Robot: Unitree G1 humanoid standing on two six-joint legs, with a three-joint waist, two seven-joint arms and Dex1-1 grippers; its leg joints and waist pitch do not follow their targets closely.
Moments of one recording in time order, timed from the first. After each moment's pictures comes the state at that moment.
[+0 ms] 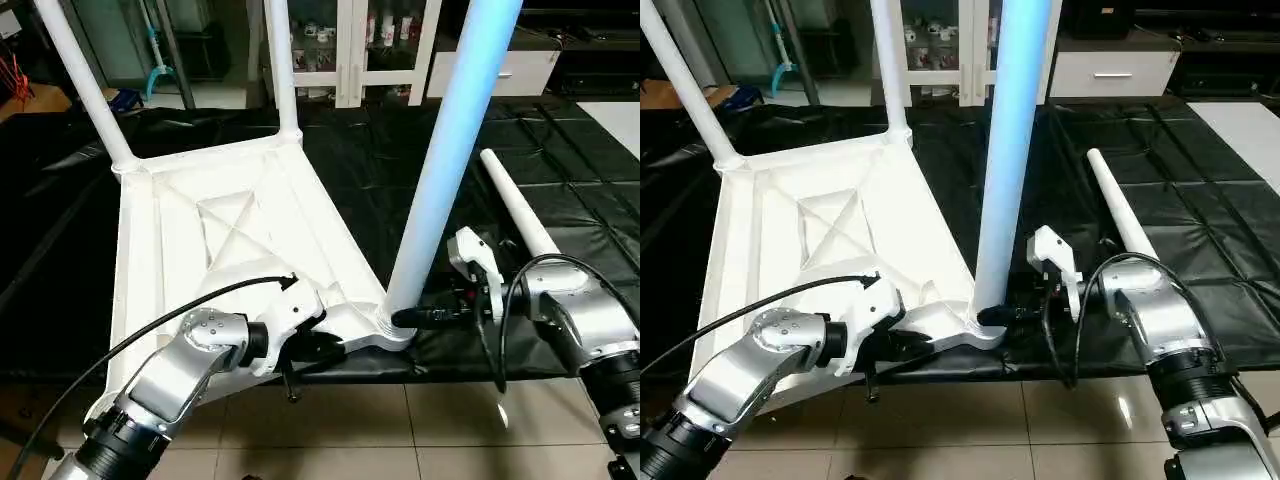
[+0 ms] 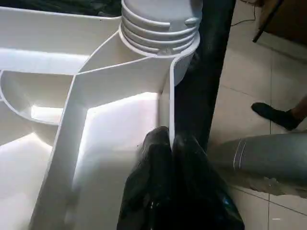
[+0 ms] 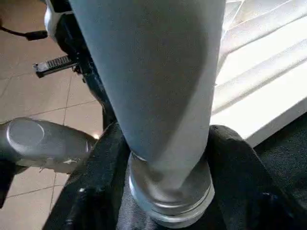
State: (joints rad) left arm -0.30 0.41 -0.41 -0.01 -0.12 0.52 -0.94; right arm -0.51 -0.55 0.17 0.45 0.24 0.23 1.40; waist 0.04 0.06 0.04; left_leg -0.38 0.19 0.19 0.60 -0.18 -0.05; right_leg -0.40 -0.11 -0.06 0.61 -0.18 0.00
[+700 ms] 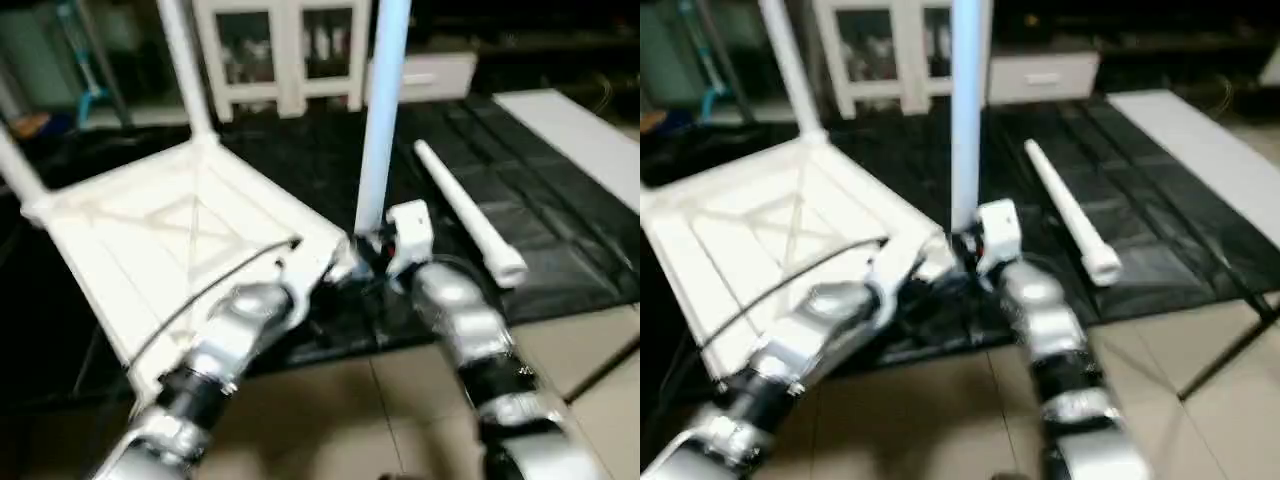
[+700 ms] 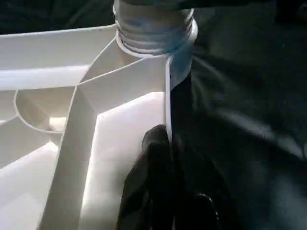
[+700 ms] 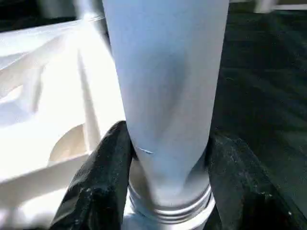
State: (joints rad) left arm -0.52 0.12 -0.33 0.38 0.03 0.51 -0.47; right arm -0.59 -0.01 0.01 0.66 0.10 0.14 0.25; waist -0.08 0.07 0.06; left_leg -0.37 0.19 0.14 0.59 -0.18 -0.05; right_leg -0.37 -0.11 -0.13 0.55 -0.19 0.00
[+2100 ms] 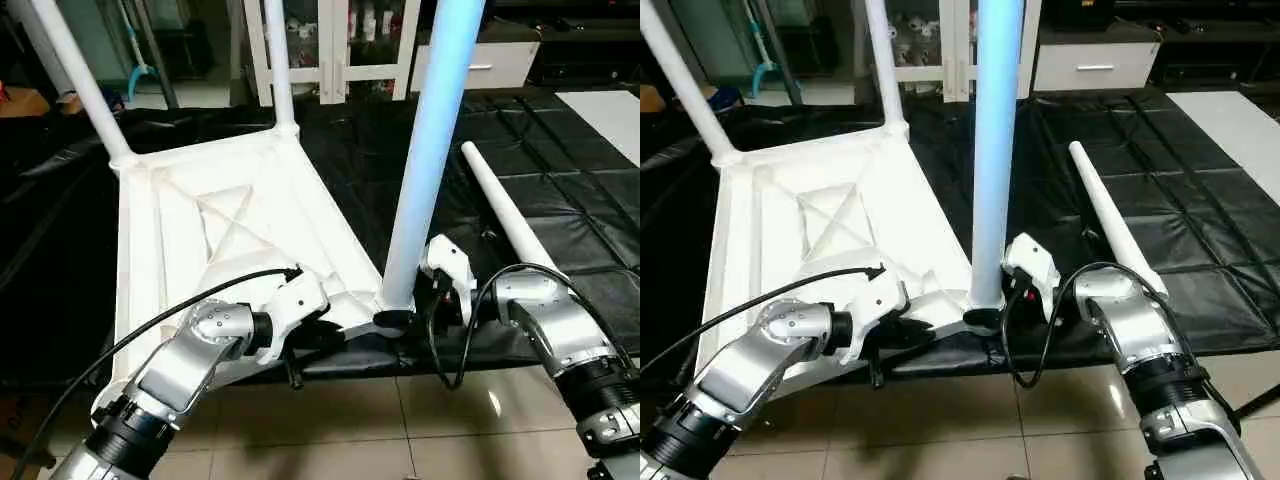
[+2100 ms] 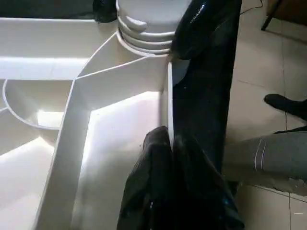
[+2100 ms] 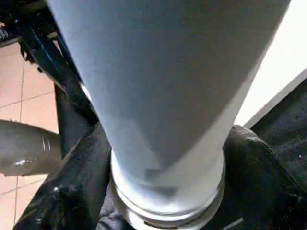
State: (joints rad) left arm -0.34 0.39 -0.42 0.05 -0.05 0.46 -0.91; right arm -0.50 -0.47 0.22 0.49 0.14 0.19 1.18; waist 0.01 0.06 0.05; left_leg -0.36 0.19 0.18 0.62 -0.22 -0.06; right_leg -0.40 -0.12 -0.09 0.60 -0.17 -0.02
